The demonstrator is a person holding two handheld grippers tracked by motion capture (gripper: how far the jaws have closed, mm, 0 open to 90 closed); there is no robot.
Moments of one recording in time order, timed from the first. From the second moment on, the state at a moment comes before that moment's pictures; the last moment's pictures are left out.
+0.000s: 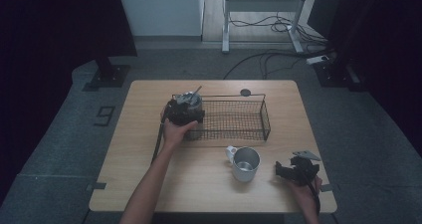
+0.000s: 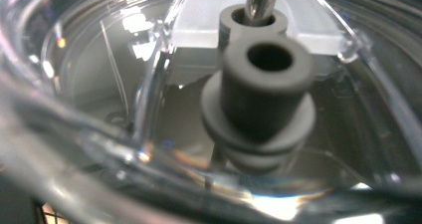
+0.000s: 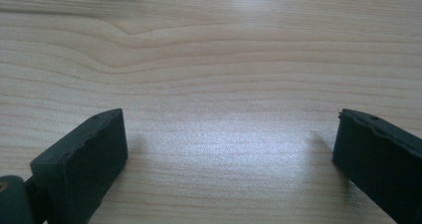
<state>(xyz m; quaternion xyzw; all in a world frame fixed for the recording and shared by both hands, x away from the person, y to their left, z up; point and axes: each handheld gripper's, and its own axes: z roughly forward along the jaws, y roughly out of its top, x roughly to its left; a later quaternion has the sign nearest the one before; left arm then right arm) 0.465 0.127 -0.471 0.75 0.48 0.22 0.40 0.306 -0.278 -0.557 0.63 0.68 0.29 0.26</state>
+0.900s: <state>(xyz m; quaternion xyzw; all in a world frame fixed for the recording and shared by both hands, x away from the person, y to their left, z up) 0.452 0.132 -0.476 0.75 0.48 0.20 0.42 0.306 -0.278 -0.557 0.63 0.68 0.29 0.26</state>
